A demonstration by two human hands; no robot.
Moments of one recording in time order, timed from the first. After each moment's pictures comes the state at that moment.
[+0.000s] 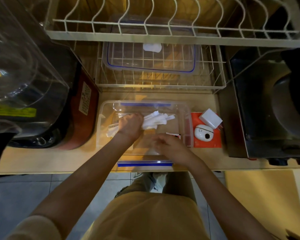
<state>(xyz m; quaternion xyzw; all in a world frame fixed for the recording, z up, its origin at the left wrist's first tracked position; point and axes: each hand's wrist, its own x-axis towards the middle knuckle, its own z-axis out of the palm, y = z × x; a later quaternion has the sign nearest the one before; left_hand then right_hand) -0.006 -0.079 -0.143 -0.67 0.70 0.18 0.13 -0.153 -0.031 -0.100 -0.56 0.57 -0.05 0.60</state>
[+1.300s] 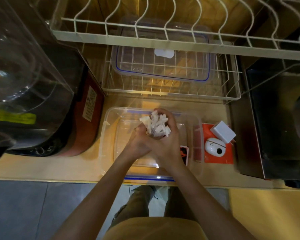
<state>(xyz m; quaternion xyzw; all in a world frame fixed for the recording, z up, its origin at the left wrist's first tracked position) -0.005 -0.055 -0.125 -0.57 0.56 0.51 -0.31 -0.095 -0.051 -0.098 -0.50 0.57 -0.43 0.50</state>
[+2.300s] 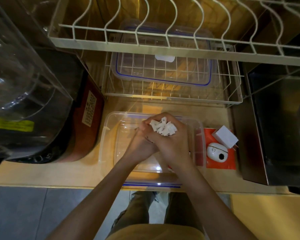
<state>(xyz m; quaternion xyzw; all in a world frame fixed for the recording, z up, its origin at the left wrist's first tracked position) -0.012 -0.064 -0.121 -0.52 0.53 0.55 -0.37 -0.104 -0.071 -0.074 -0.49 0.51 -0.38 0.59</state>
